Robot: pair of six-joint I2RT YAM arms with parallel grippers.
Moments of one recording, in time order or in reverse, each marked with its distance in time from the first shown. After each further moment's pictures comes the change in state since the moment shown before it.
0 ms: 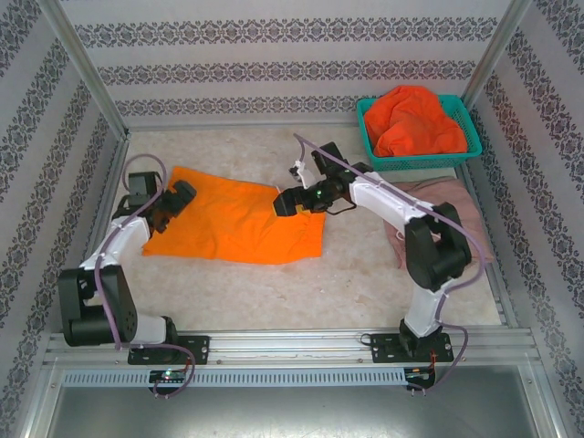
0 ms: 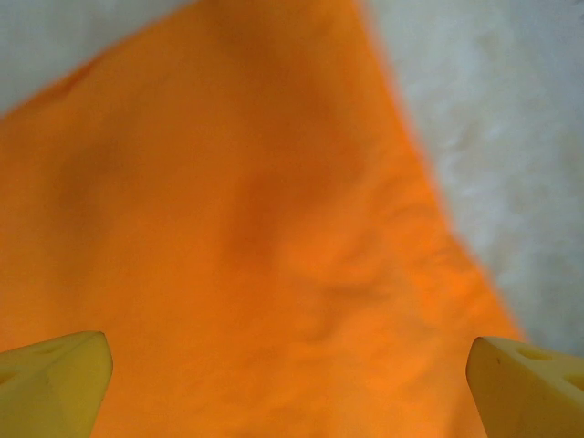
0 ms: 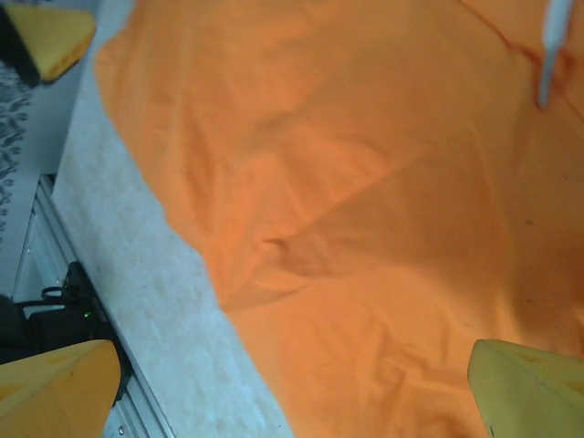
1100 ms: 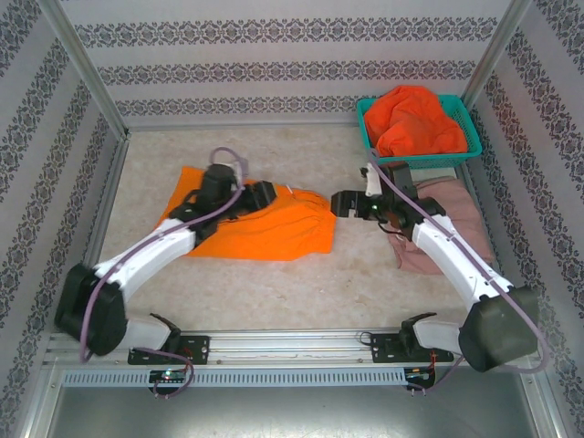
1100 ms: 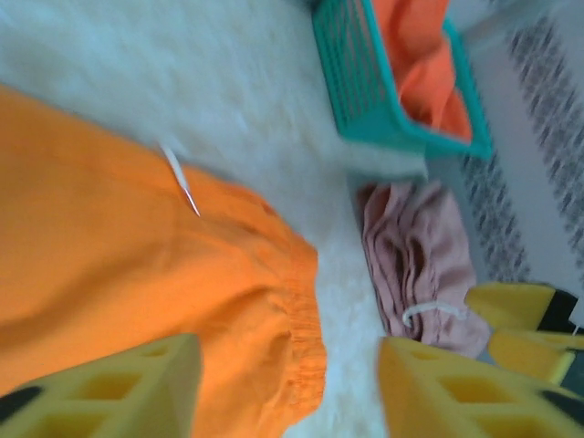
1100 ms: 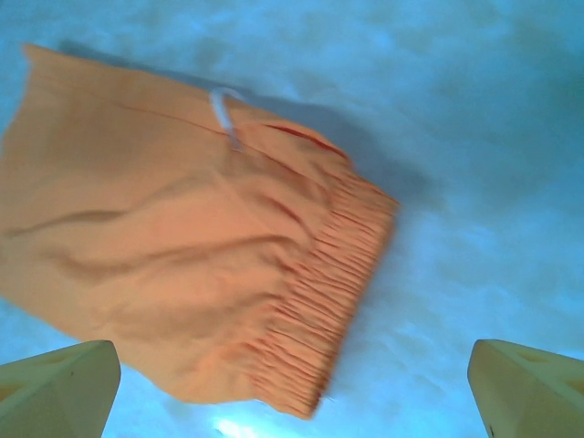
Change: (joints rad) left arm -0.655 0.031 0.148 0.225 0.060 -0.055; right arm -0.215 -0.626 -0.458 0.074 0.396 0.087
